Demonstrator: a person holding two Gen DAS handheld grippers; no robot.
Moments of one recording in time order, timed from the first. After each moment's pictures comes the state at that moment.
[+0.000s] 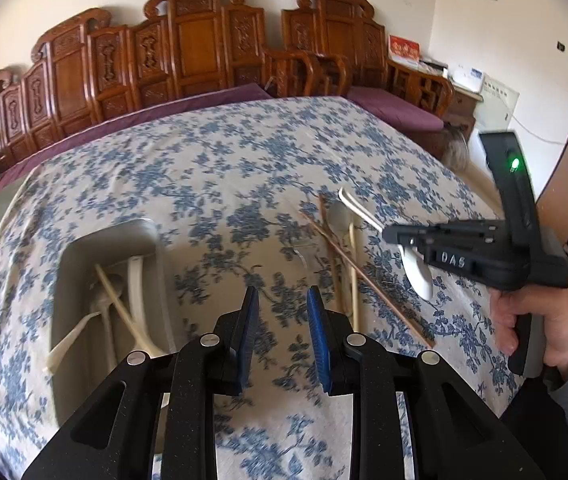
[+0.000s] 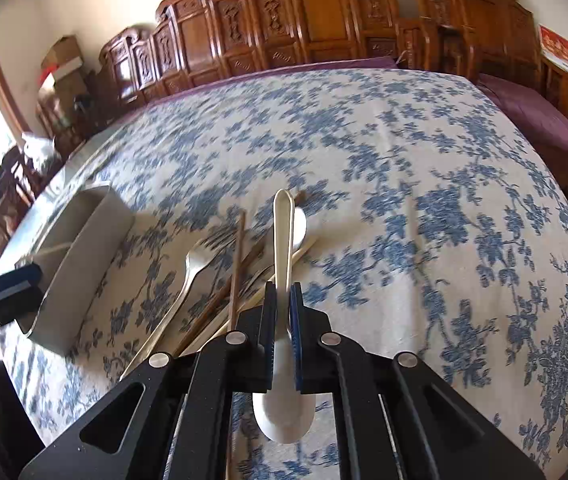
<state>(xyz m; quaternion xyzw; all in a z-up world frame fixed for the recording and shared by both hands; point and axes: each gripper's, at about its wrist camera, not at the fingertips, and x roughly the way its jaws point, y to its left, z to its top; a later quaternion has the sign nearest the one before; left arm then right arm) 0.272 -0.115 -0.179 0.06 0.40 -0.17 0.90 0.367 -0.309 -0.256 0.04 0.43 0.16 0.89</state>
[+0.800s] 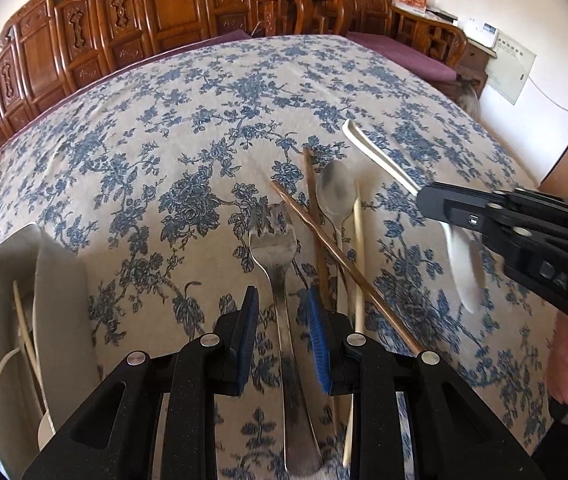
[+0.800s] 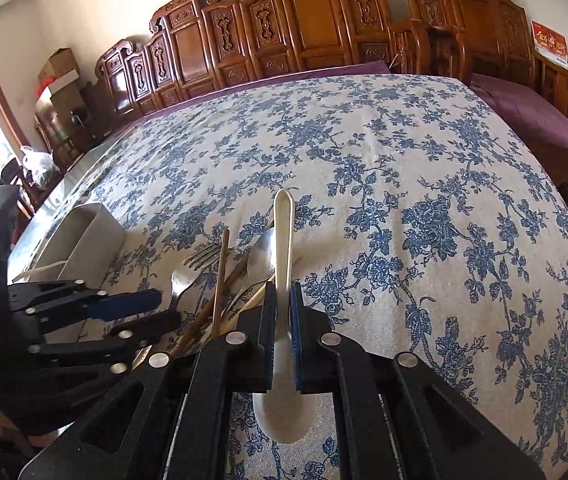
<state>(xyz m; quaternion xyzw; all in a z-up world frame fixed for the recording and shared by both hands) 0.347 -0.174 -0.248 0.08 0.48 -0.16 0.86 0.378 -0.319 -0.255 0.06 0.42 0.16 0.89</state>
